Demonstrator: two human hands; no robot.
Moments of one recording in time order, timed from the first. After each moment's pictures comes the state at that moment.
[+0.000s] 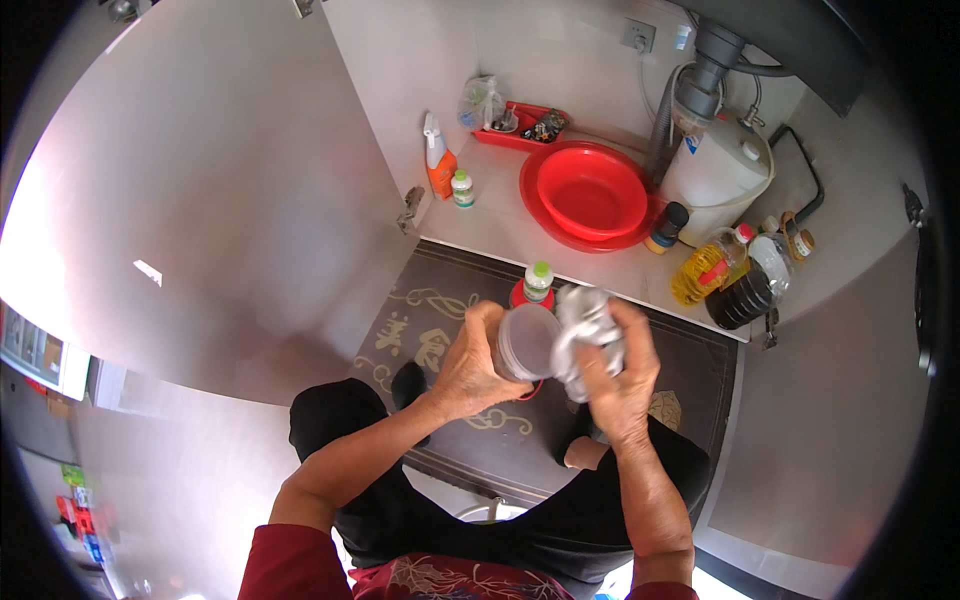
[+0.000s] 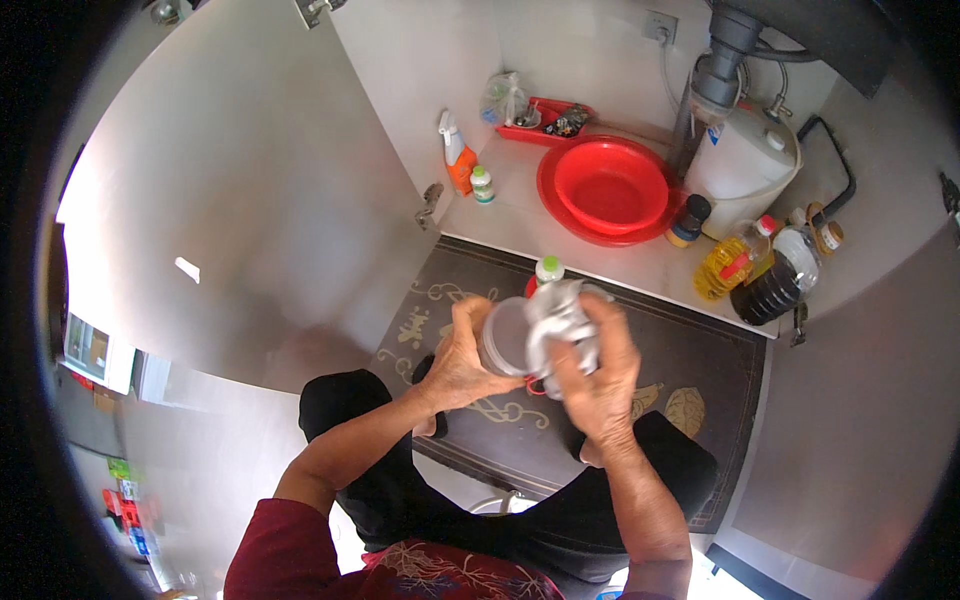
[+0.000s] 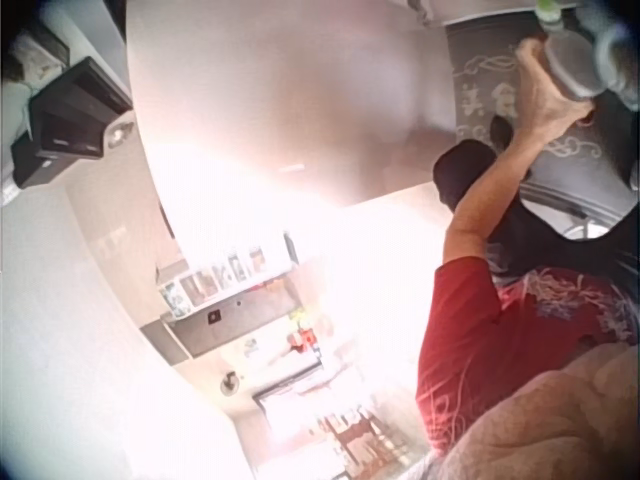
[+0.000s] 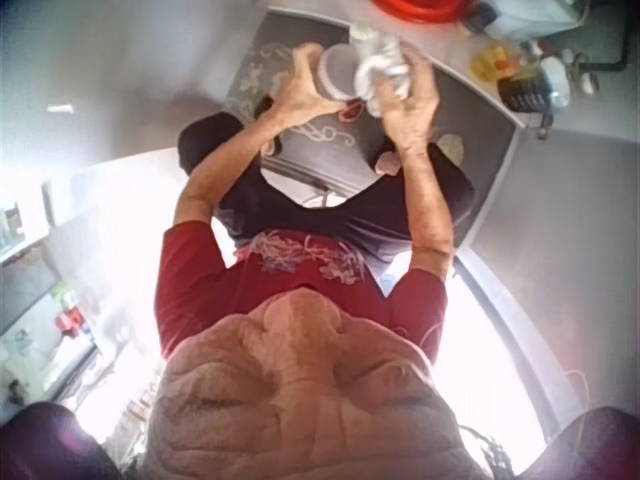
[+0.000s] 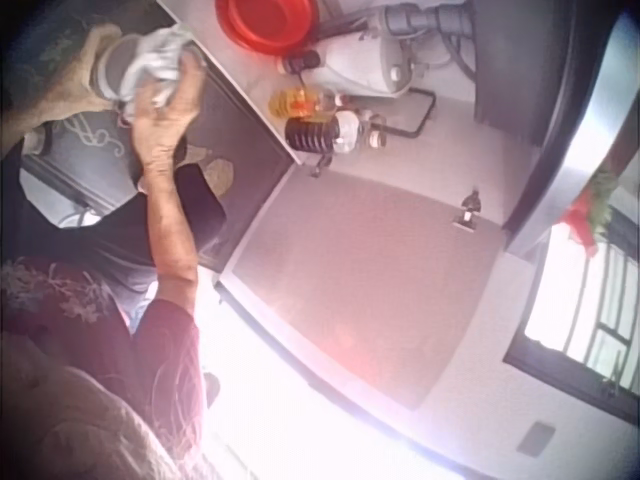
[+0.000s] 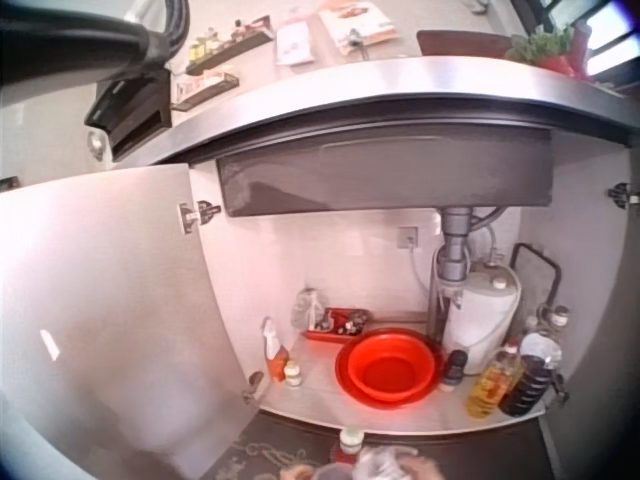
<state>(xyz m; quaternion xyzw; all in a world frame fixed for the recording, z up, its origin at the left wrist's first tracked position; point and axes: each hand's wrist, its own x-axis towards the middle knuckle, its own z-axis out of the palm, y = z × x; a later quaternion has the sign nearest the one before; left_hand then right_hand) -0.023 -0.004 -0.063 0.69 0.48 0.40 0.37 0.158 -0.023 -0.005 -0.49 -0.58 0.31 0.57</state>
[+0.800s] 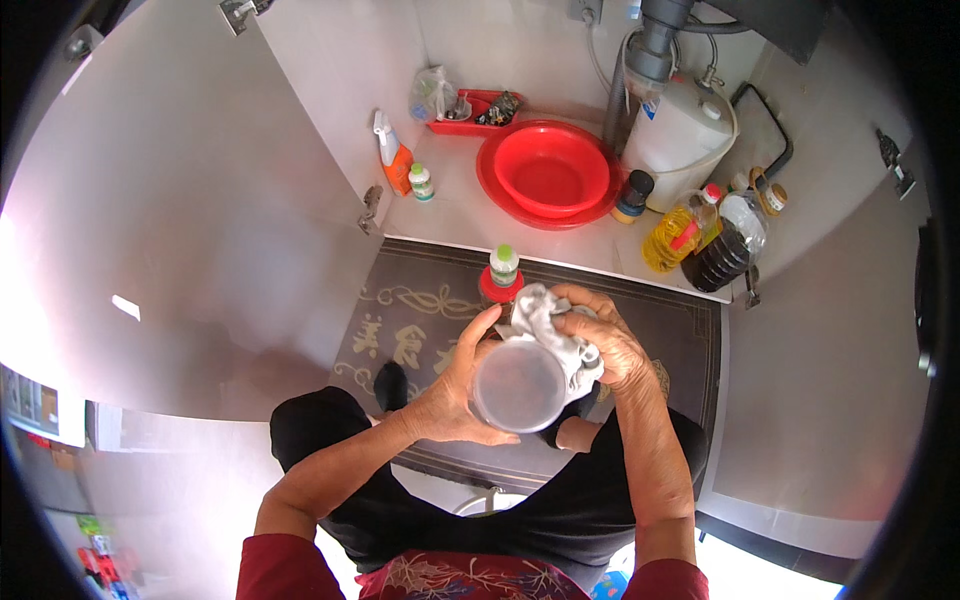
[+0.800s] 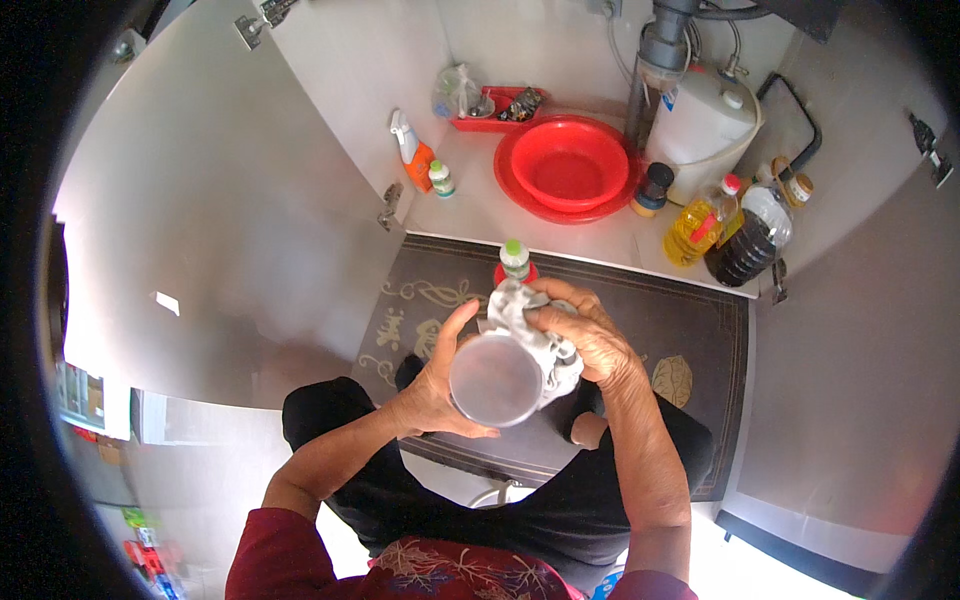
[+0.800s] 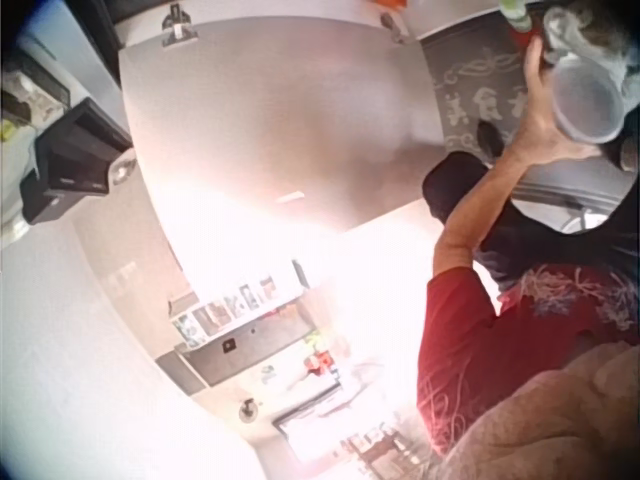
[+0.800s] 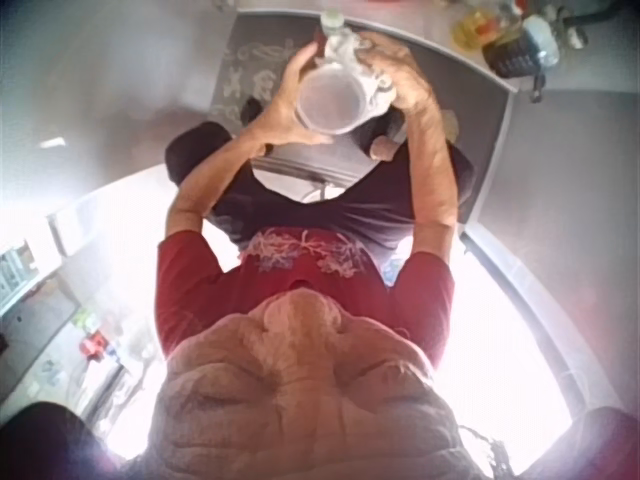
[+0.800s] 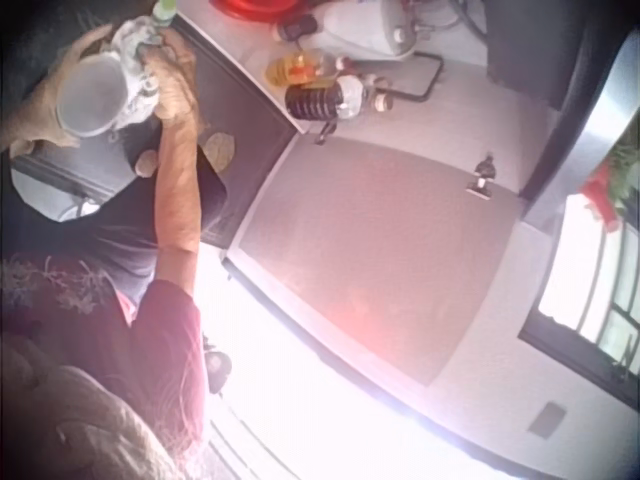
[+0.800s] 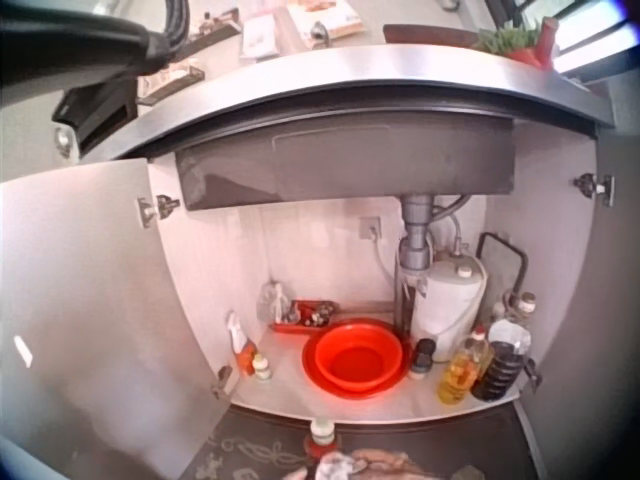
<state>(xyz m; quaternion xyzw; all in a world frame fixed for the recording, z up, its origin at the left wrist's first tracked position) -0.016 -0.026 -0.038 0.67 0.27 0.31 0.61 0.198 -0.002 -0.001 -0.44 -0.39 0.69 0.43</state>
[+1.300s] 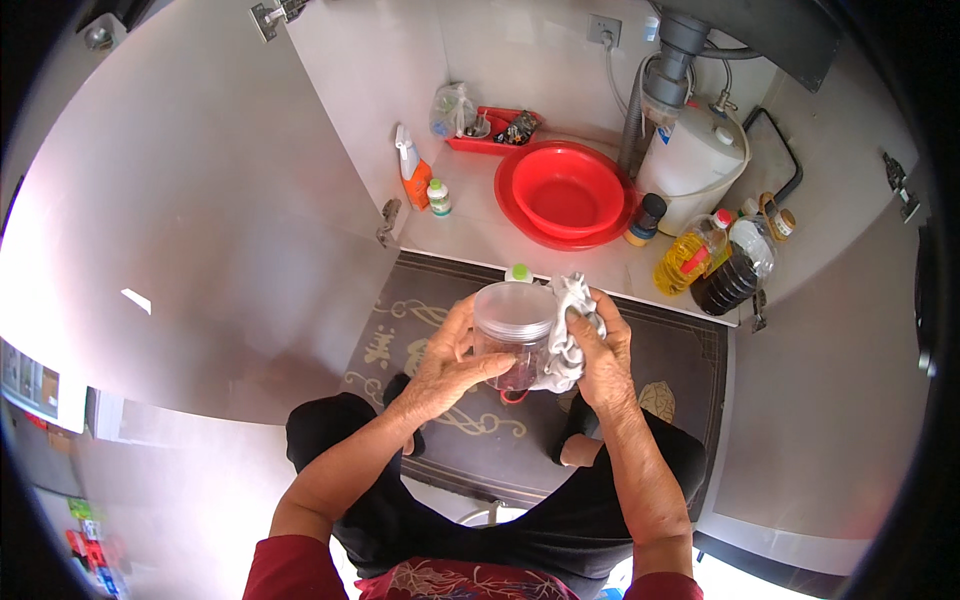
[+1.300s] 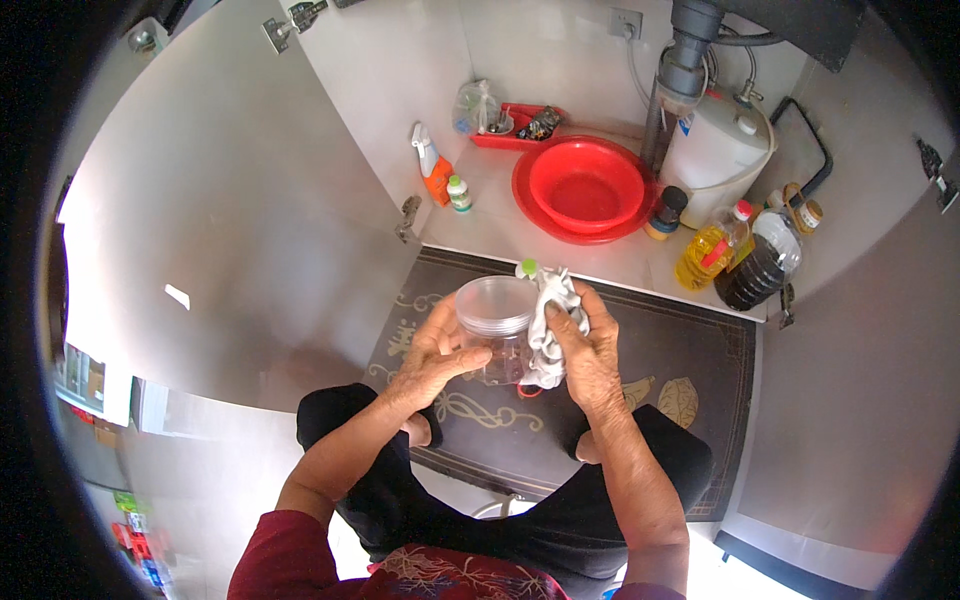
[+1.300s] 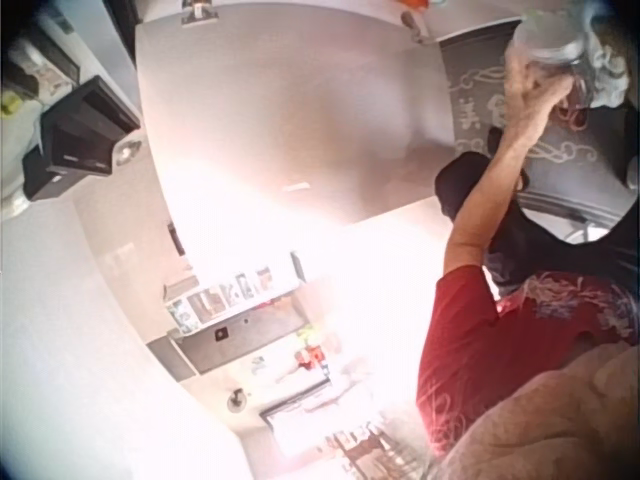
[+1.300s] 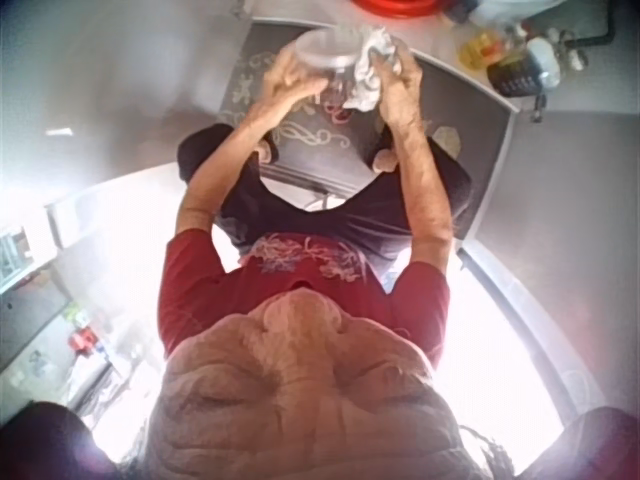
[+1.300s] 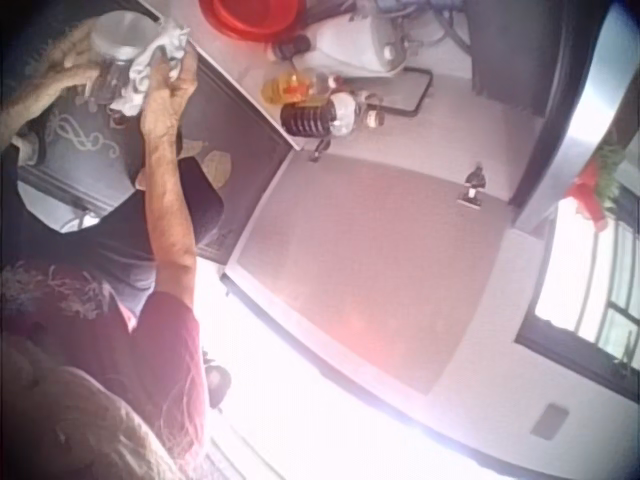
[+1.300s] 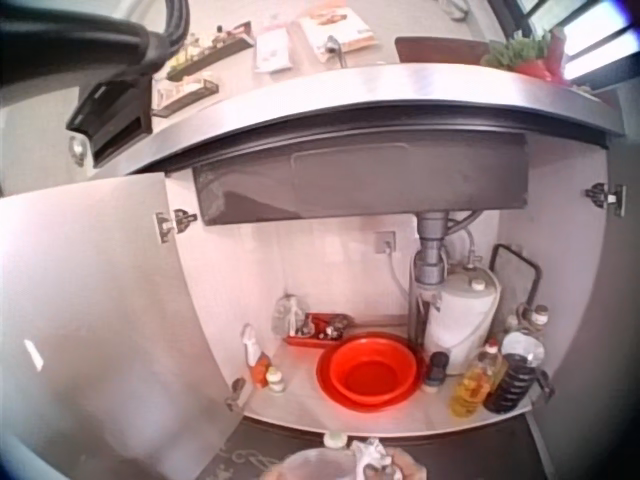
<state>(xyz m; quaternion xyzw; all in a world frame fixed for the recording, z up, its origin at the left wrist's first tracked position) -0.024 0.004 -0.018 0.48 0.37 0.39 0.69 0.172 0.000 -0.036 -0.39 -0.34 0.60 0.61</state>
